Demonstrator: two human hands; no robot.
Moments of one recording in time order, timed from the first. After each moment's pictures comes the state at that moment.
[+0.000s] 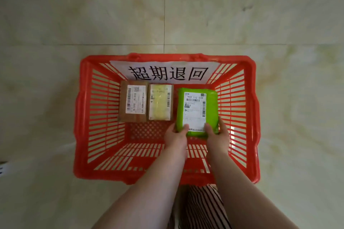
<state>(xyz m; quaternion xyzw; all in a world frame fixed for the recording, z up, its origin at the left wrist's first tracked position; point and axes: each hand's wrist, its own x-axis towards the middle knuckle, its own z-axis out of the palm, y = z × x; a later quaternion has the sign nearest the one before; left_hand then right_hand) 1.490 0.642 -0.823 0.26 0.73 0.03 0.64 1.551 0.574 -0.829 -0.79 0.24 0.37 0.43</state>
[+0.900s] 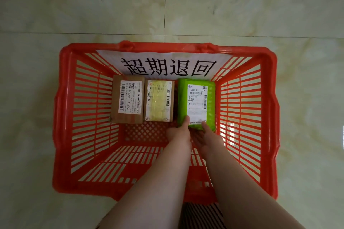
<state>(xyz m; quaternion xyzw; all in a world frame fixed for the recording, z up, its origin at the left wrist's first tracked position) 1.511 0.654 -0.874 0.19 0.78 -0.01 0.59 1.554 0.598 -0.881 -0.61 0.44 0.47 0.46</state>
